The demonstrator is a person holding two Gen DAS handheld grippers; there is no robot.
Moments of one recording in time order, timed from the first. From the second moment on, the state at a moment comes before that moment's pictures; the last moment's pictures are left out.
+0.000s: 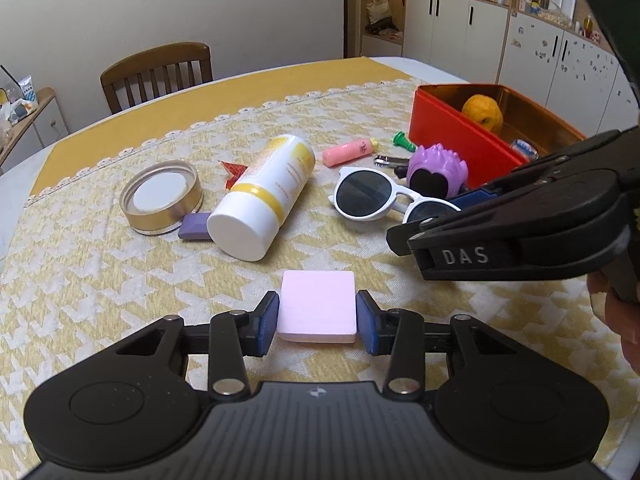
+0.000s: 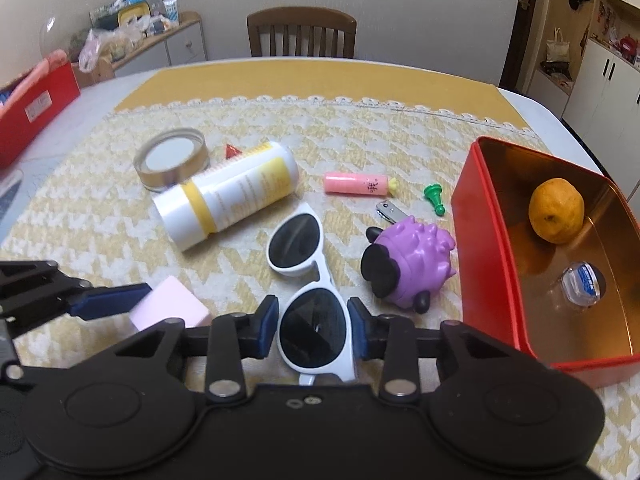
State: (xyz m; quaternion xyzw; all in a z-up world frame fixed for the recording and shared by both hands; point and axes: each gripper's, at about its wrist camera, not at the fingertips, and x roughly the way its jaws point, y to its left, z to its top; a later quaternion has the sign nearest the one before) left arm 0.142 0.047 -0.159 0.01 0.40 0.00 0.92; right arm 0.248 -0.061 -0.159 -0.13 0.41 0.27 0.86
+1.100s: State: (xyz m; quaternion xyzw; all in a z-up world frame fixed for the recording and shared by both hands) left arm 0.167 -0.021 -0.055 -0.01 0.33 -0.06 0.94; right arm 0.245 -0.157 -0.054 -0.06 0.34 0.25 0.90
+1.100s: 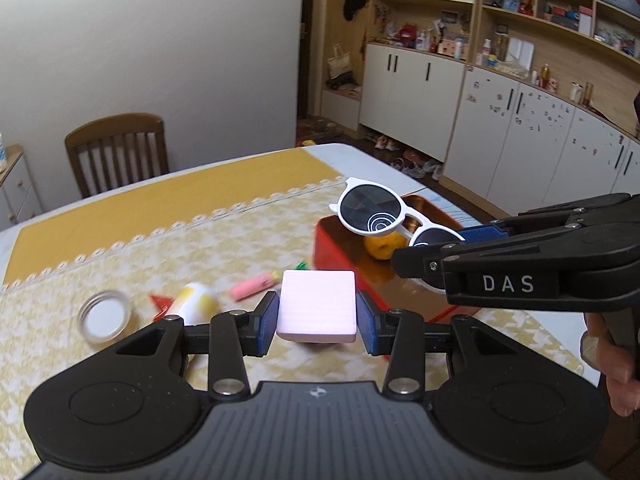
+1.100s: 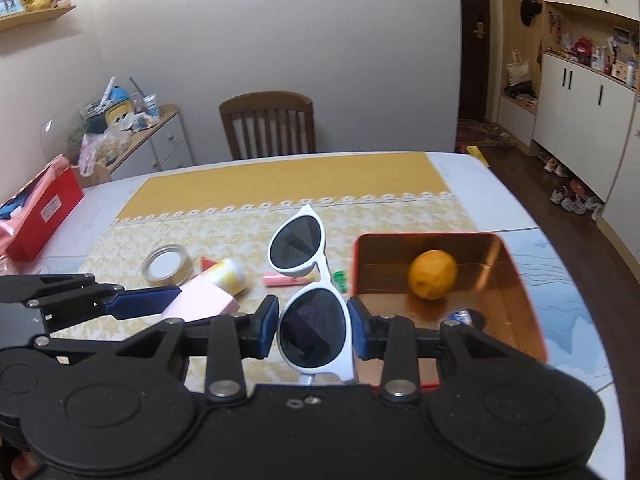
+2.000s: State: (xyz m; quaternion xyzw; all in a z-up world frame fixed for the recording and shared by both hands) left arm 0.283 -0.123 -0.107 0.03 0.41 -0.08 0.91; right arm 0.344 -0.244 -0.107 -0.11 0.39 0.17 0.90
